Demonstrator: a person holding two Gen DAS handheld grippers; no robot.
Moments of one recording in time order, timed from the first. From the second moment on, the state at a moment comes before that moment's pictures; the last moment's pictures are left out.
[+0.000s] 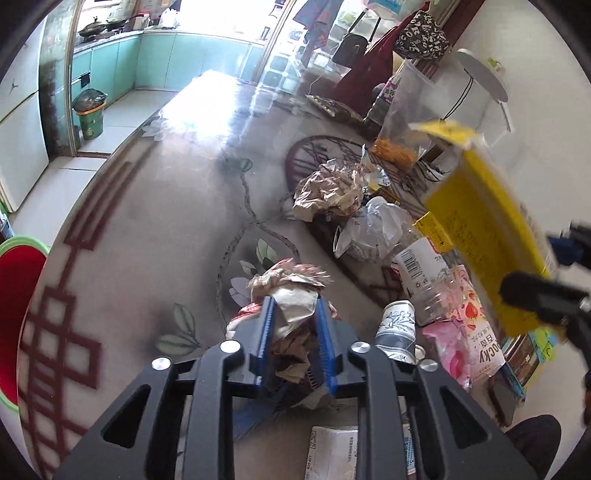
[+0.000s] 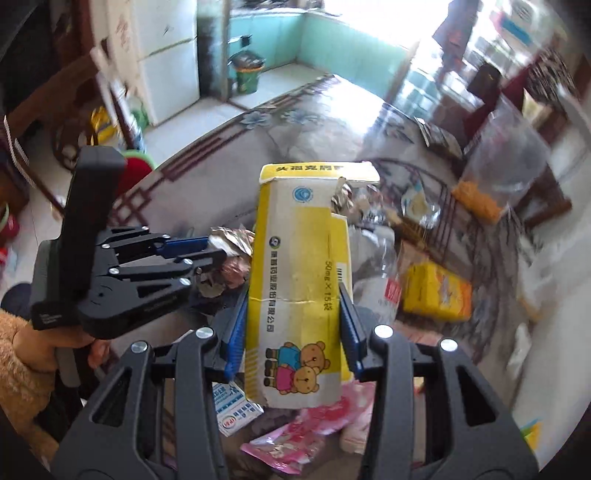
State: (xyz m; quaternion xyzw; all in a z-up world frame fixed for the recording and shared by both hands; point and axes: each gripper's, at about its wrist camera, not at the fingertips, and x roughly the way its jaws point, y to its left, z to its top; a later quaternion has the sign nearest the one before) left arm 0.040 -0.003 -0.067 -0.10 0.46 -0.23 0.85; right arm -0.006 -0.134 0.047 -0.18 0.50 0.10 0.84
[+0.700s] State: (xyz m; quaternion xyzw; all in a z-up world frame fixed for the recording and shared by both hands) left arm 0.062 -0.008 -0.110 -0.13 0.50 -0.26 0.81; right arm 0.021 -0.022 0.113 -0.24 0.56 0.17 0.77
